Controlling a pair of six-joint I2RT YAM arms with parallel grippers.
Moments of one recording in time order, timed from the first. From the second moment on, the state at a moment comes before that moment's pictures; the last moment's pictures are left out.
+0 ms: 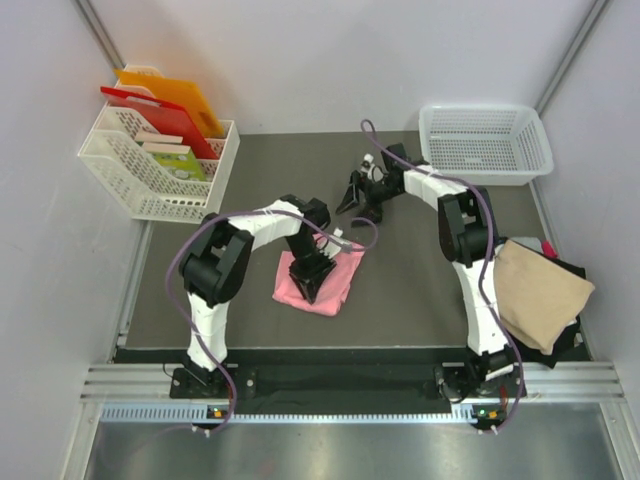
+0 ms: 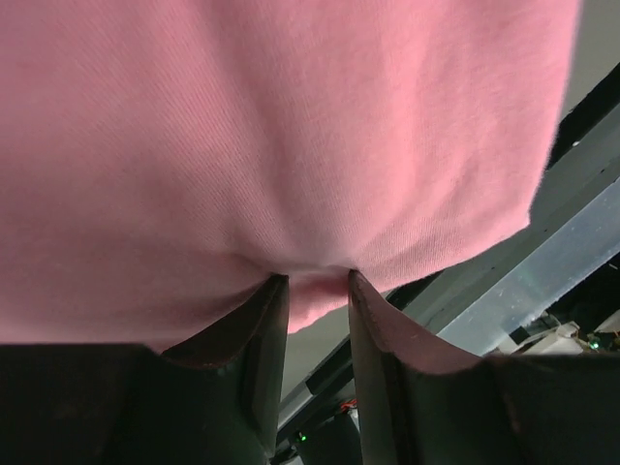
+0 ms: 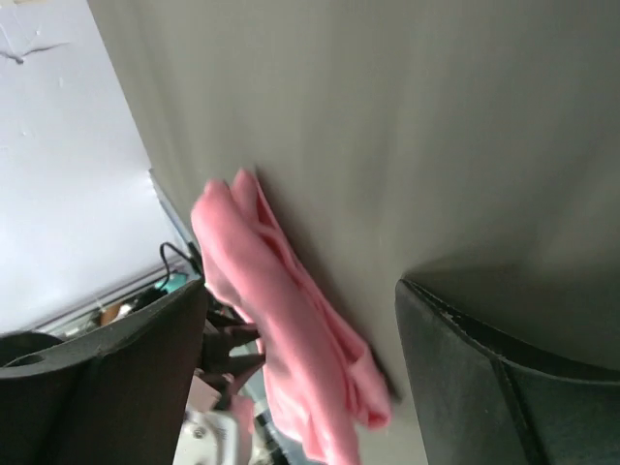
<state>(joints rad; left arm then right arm) -0.59 2.02 1.41 -1.09 0.48 0.29 0.32 2.38 1.84 -0.61 -0.89 0.51</state>
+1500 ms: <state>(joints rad) -0.48 1.44 1.51 -1.05 0.15 0.29 0.50 2.29 1.46 -0.34 -1.19 0.40</state>
